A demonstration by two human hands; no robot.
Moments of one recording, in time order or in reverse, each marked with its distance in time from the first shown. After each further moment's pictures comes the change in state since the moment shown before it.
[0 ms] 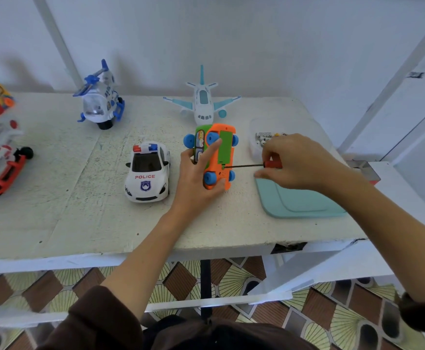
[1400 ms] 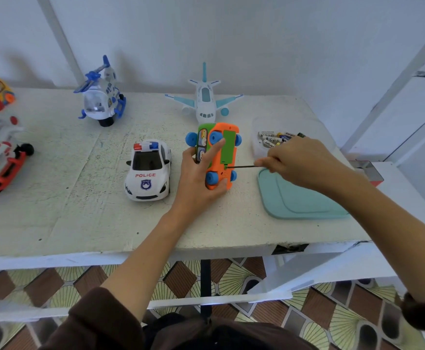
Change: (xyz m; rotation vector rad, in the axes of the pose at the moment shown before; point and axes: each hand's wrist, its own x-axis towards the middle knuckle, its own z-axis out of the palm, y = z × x) left_hand -0.001 0.001 0.001 0.016 0.003 0.002; right_hand 0.009 0.004 0.004 -0.141 -0.076 0.038
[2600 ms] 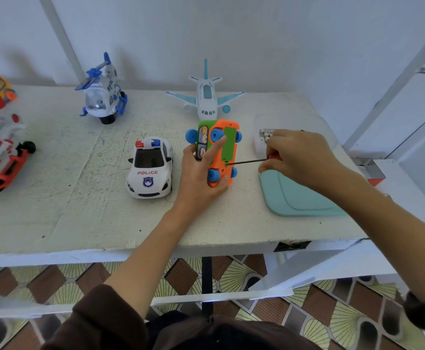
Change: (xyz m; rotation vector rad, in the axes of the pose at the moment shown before) left_hand -0.001 -0.001 0.000 0.049 0.012 0.025; right_hand -0.001 -0.009 -0.003 -0.021 0.062 0.015
